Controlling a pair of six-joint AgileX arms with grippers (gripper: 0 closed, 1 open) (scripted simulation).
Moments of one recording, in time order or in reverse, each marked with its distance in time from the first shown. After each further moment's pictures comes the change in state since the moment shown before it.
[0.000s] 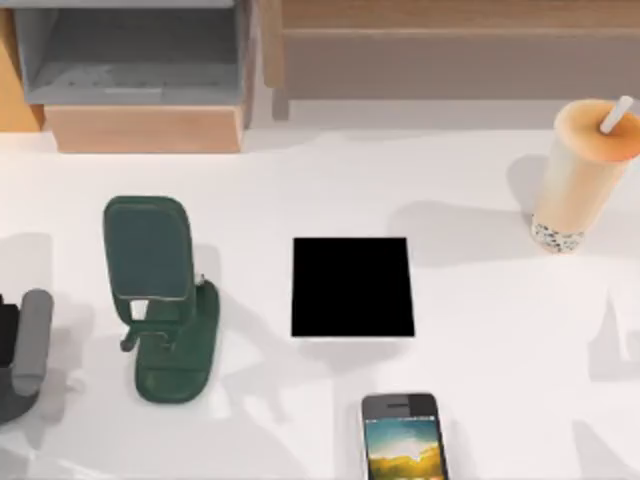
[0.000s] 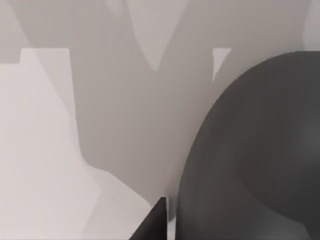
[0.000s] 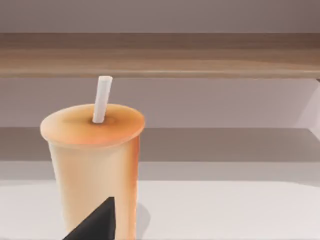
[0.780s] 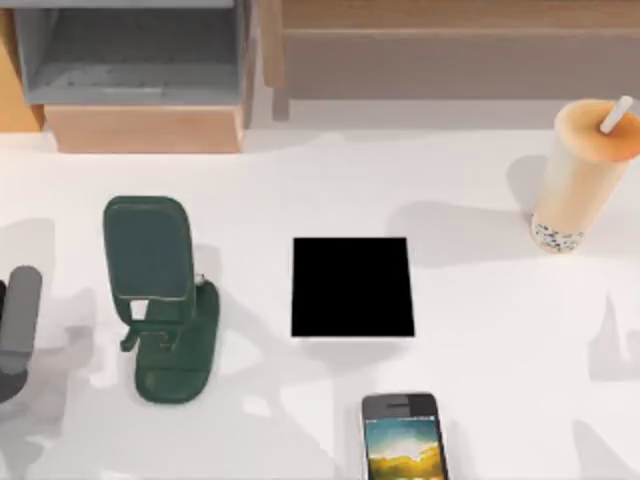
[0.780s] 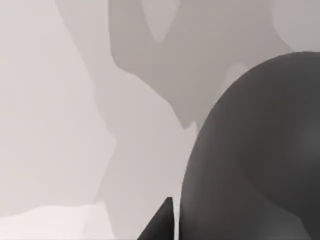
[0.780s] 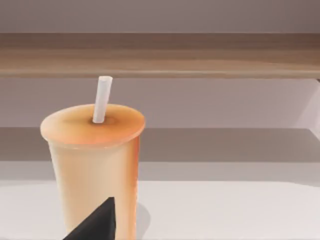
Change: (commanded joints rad) left arm -0.001 -0.087 0.110 -0.205 0.000 -0.014; right arm 0.000 0.000 0.000 0.000 0.000 0.000
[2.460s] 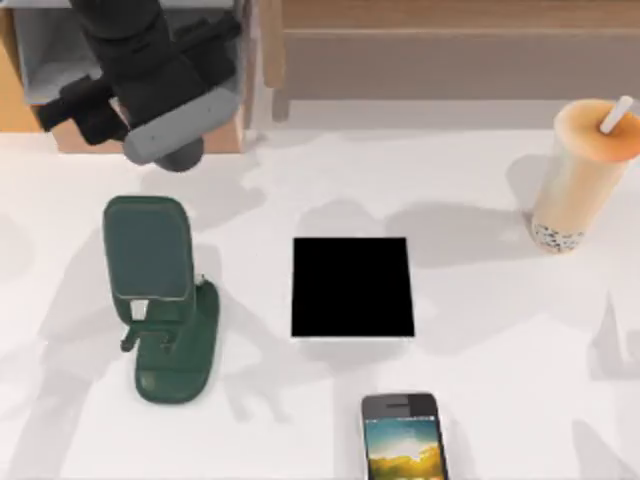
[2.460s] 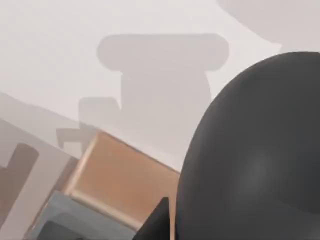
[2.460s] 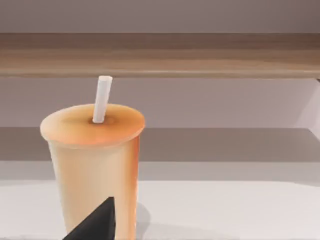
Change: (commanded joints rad) left arm -0.477 0.450 1.048 -0.386 -0.038 0.693; right arm 0.000 0.000 0.000 0.000 0.000 0.000
